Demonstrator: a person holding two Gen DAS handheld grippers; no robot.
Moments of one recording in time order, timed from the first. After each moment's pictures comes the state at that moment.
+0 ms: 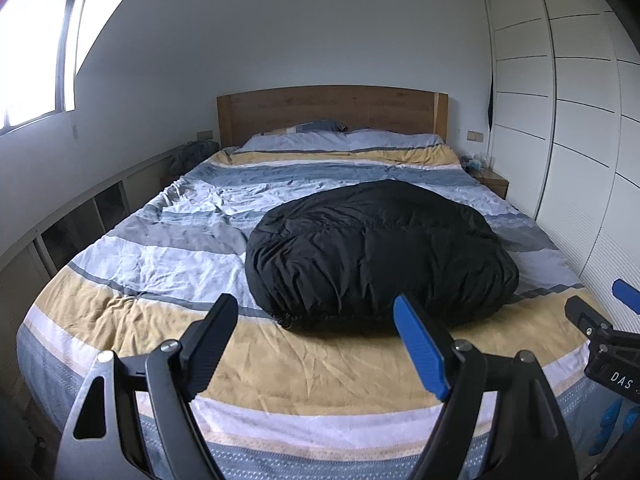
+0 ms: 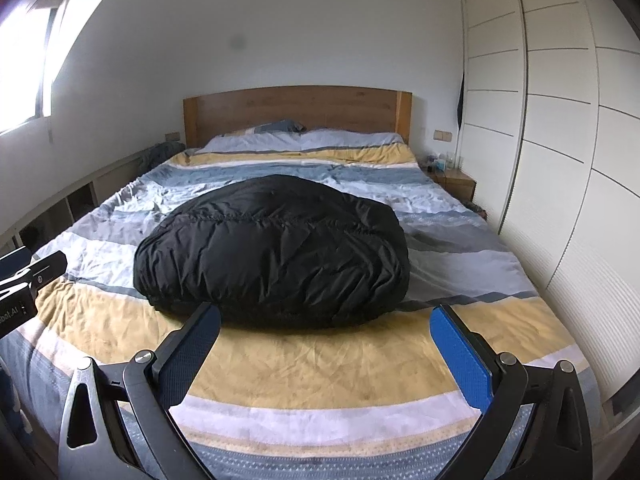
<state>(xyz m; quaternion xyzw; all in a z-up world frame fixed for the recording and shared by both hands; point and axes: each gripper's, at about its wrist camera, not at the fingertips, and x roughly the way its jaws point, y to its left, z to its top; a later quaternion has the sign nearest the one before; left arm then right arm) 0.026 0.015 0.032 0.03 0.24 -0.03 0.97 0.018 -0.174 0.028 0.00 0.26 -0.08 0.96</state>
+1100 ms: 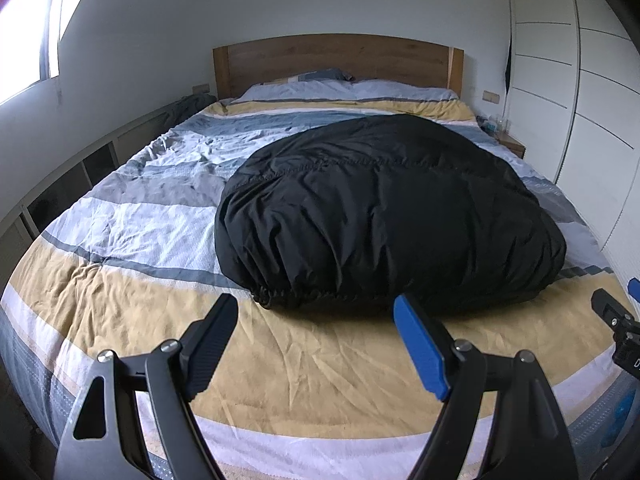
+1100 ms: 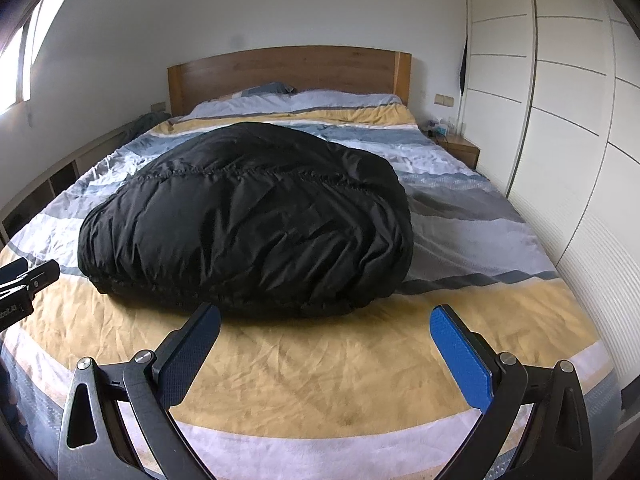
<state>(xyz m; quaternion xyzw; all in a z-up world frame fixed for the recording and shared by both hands) 0.126 -0.005 -0.058 0.03 0.32 -0.02 0.95 0.099 -0.222 -0.046 0.01 0.32 -0.08 0.94</state>
